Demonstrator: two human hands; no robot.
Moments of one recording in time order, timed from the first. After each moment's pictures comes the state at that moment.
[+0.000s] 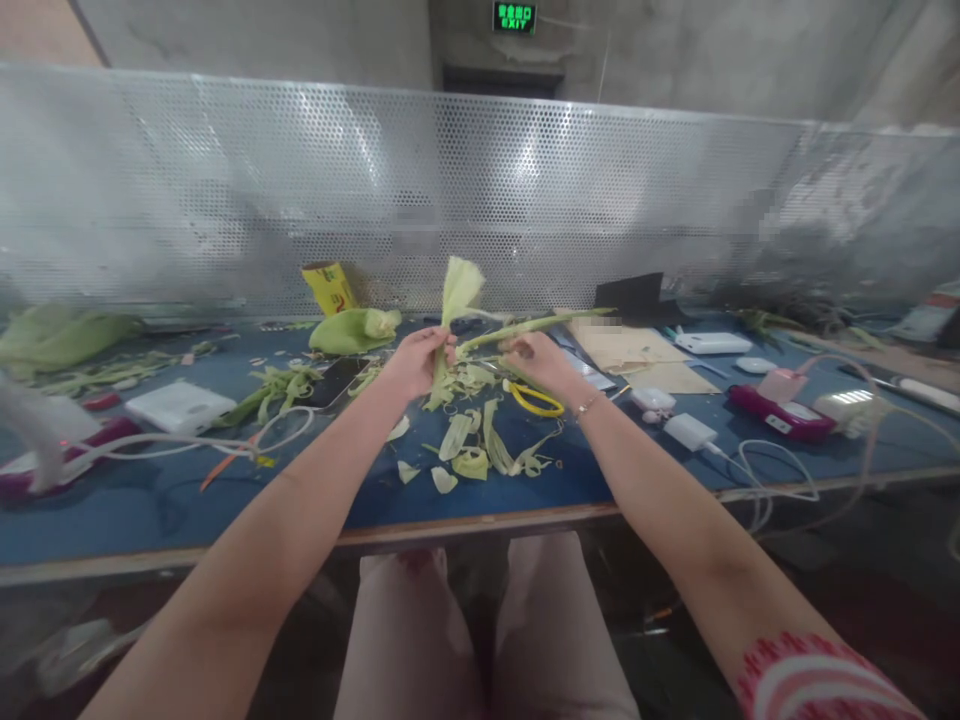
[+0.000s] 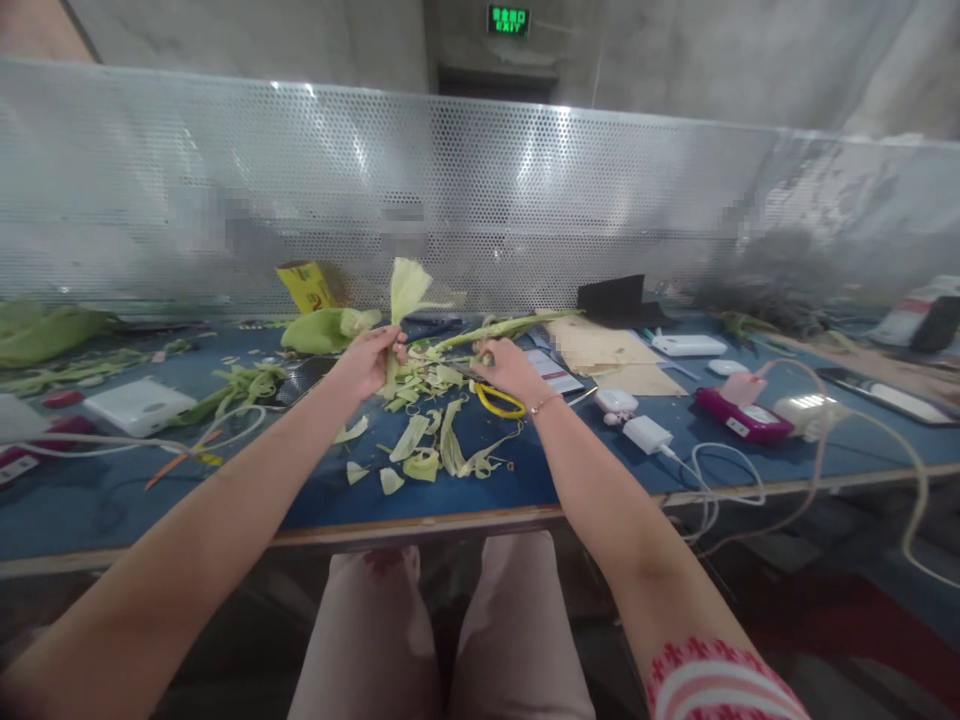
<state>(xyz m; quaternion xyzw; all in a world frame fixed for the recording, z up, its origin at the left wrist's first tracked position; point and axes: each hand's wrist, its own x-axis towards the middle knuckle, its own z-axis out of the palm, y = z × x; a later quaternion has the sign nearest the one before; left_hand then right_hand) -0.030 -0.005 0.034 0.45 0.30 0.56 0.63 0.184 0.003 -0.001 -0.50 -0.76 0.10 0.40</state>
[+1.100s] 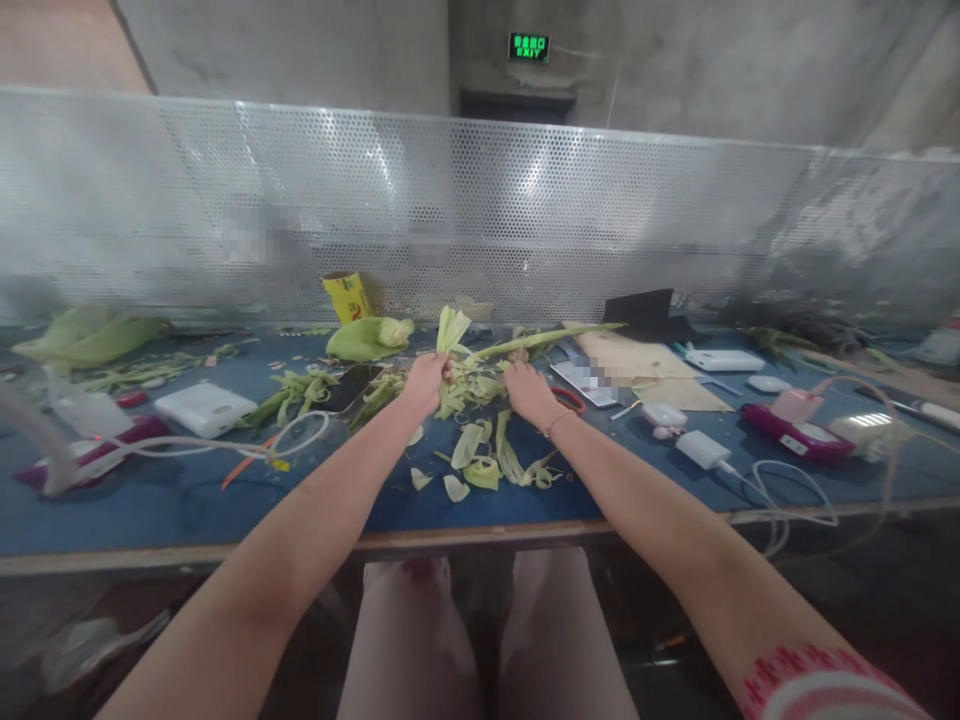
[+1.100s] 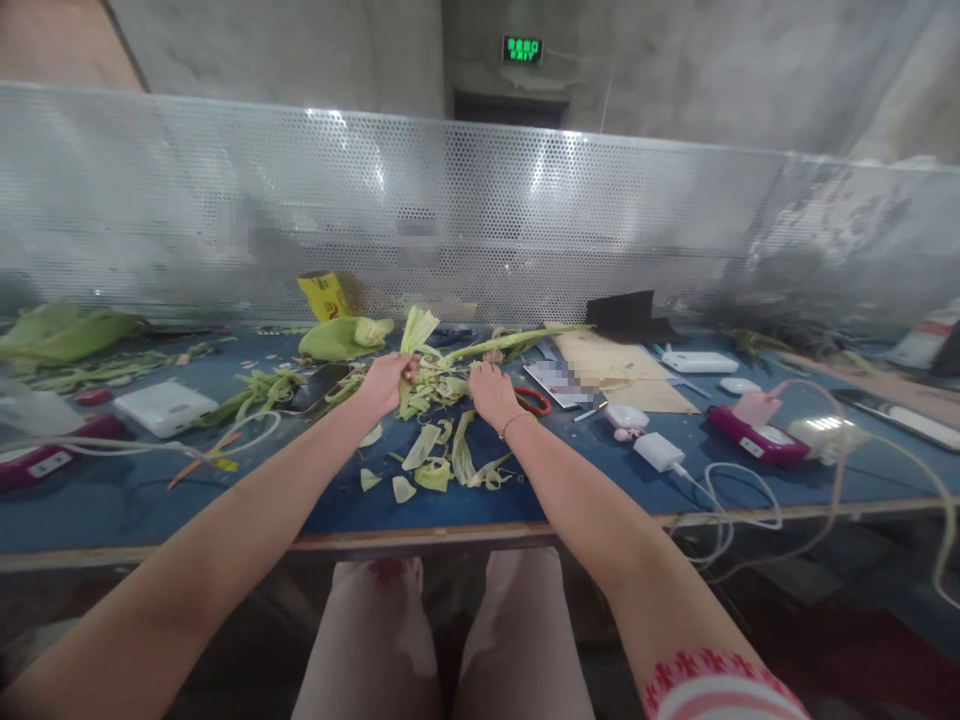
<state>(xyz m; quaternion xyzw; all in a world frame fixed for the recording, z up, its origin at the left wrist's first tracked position) -0.030 0.018 0.004 0.39 0.41 0.64 0.53 0.143 0.014 -0.029 -0.59 -0.78 -0.14 0.14</state>
